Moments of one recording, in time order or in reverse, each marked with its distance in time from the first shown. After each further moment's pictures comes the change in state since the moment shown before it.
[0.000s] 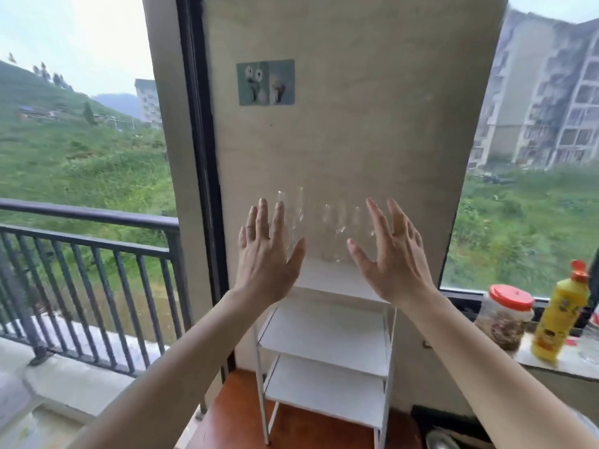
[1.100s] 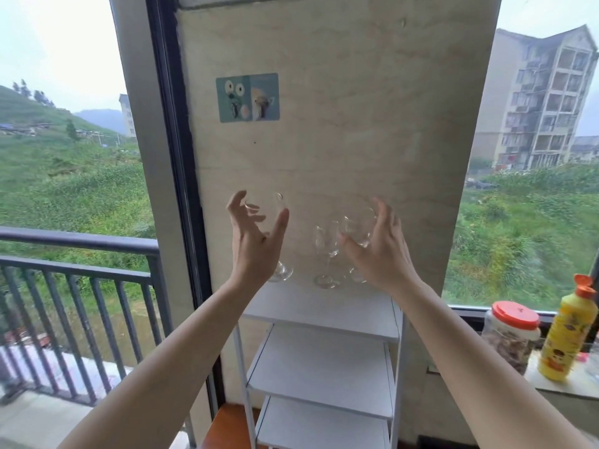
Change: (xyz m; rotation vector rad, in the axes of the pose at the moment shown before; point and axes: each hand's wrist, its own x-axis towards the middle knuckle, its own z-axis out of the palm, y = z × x) left_hand 0.084 -0.002 0.017 -0.751 0.284 -0.133; right_hand 0.064 0.002 0.015 0.415 0.035 0.209
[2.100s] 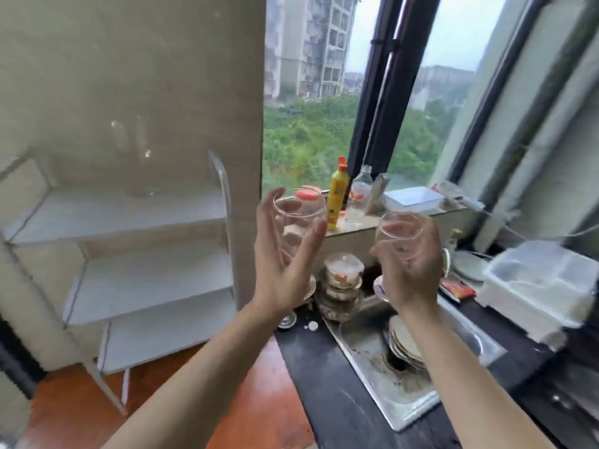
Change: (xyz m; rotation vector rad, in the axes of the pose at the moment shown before) left_hand -0.259 0.128 0.092 -0.905 -0.461 -0.069; right_hand -0.278 0.037 -0.167 -0.061 0.711 0.225
